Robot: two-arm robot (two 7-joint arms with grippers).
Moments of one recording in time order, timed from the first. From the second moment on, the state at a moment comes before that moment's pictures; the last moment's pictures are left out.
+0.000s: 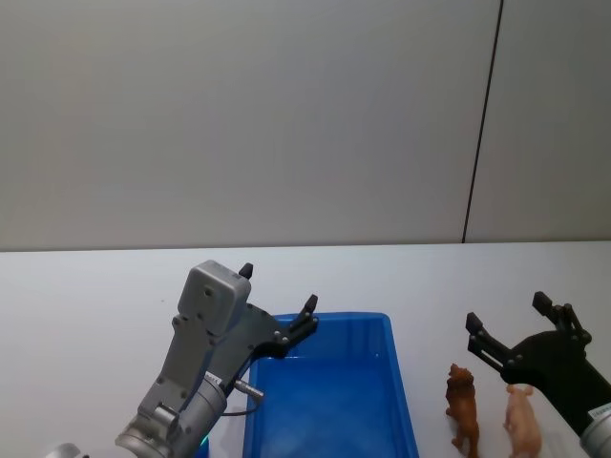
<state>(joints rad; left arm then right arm) -0.24 0.38 0.45 -1.63 -0.20 0.01 -0.01 -0.01 0.34 -0.23 -1.77 0.29 0.03 0.07</state>
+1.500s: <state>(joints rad) -0.24 0.38 0.45 -1.63 -0.20 0.01 -0.01 -0.02 0.34 -0.23 -1.77 0.29 0.04 0.05</state>
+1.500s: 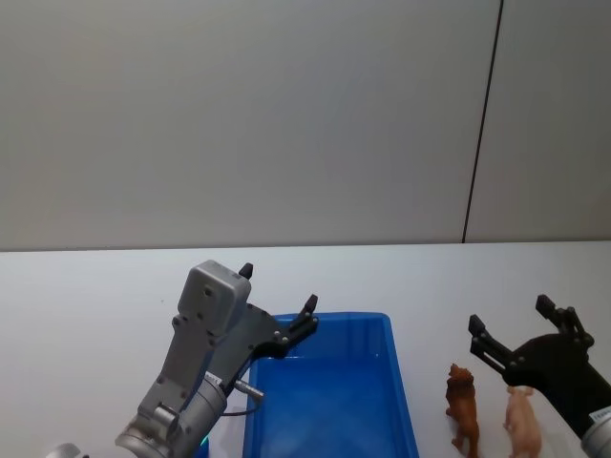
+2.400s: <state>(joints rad) -0.24 0.38 0.45 -1.63 -0.20 0.01 -0.01 -0.10 0.33 -0.23 -1.79 0.22 0.21 -0.10</state>
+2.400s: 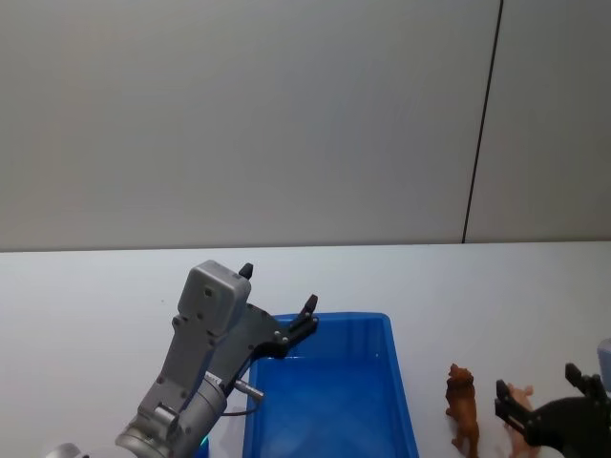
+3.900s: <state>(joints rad) -0.24 0.38 0.45 -1.63 -0.20 0.01 -0.01 -0.07 0.26 -0.24 -1.60 0.19 0.21 -0.09</state>
